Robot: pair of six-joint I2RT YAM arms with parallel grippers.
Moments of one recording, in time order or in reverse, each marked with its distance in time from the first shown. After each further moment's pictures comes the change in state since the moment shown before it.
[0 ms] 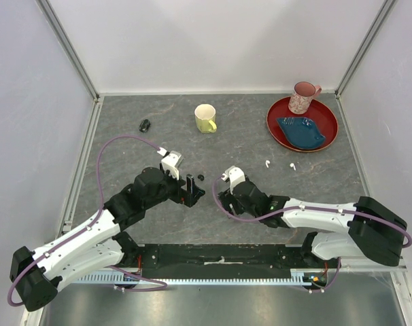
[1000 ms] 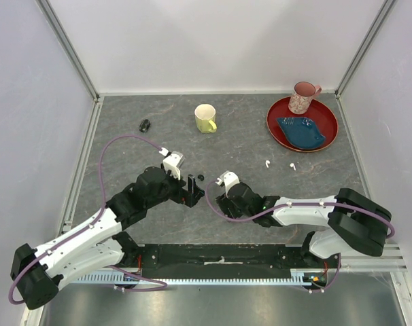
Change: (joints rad) left arm 0.000 0.023 0.000 0.000 0.001 -0.002; right arm 0.000 0.140 -0.001 0.055 -0.052 -0.007
